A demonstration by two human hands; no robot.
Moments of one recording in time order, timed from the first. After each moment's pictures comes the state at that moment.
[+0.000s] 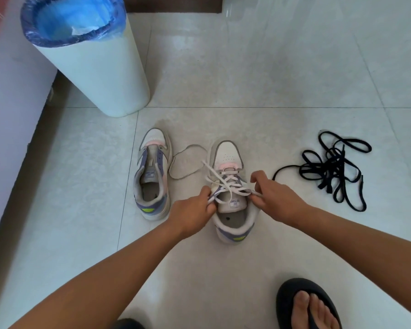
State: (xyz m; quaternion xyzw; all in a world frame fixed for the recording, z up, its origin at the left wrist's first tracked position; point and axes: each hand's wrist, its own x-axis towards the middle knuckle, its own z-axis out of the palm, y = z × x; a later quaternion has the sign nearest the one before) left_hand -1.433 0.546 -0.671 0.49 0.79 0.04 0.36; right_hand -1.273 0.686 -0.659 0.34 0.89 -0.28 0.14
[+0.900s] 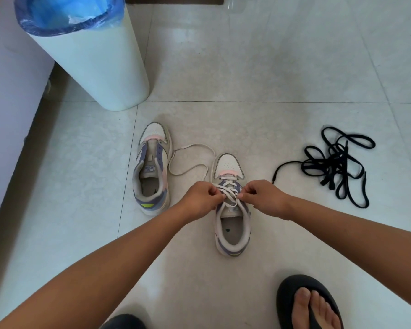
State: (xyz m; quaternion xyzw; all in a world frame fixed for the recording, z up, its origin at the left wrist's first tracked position) left_hand -1.431 0.568 -0.680 0.32 0.77 0.24 0.50; right_hand -1.290 0.679 -0.681 0.42 0.73 -0.52 0.15
